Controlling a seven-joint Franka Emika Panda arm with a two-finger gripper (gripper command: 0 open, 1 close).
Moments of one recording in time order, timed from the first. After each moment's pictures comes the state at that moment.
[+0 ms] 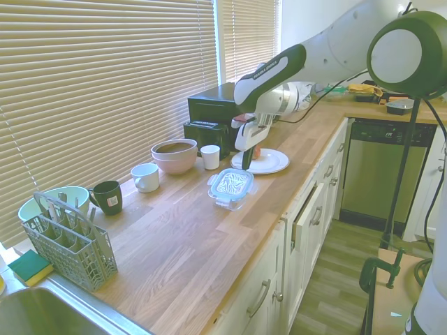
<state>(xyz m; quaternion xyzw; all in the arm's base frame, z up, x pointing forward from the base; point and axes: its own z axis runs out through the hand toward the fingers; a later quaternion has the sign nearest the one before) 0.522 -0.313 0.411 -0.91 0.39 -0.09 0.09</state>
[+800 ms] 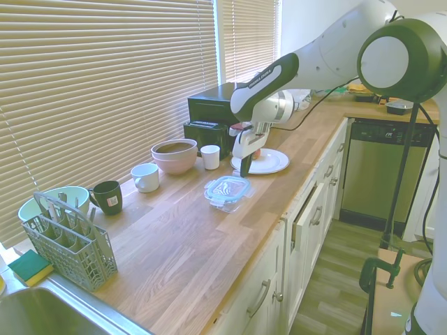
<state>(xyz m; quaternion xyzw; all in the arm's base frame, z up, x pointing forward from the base) 0.527 -0.311 0.386 -0.91 0.40 -0.08 0.09</state>
